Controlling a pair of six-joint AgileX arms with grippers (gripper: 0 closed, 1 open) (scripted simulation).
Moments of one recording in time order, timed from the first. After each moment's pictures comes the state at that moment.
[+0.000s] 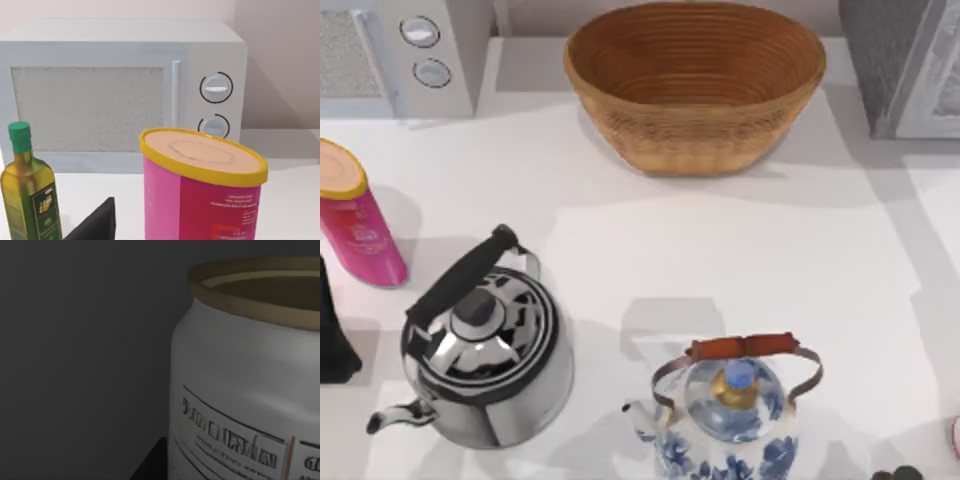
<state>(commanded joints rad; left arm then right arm) 0.00 0.00 0.00 0.00 0.00 0.00 0.18 1.83 2.23 -0.39 0.20 0.01</state>
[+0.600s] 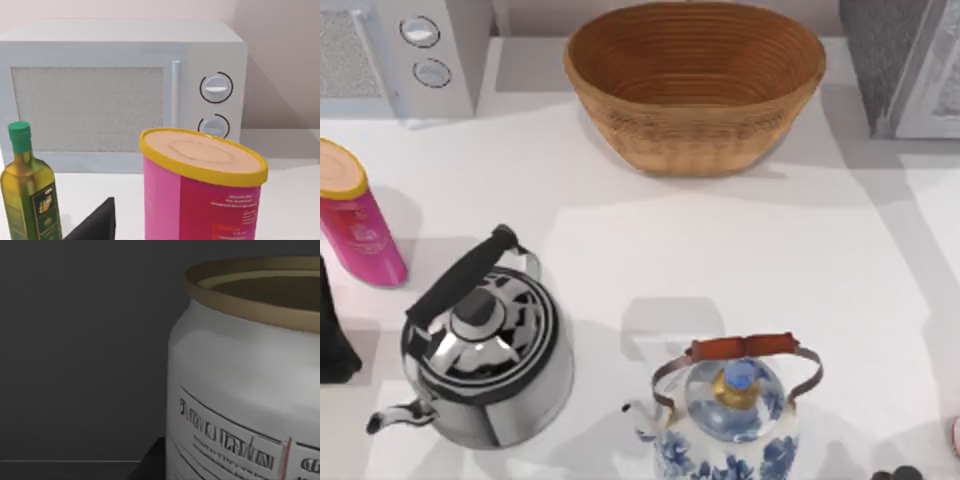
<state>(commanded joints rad) 0.00 0.00 0.00 0.00 0.00 0.00 0.23 1.71 2.20 -0.48 0.25 0.01</state>
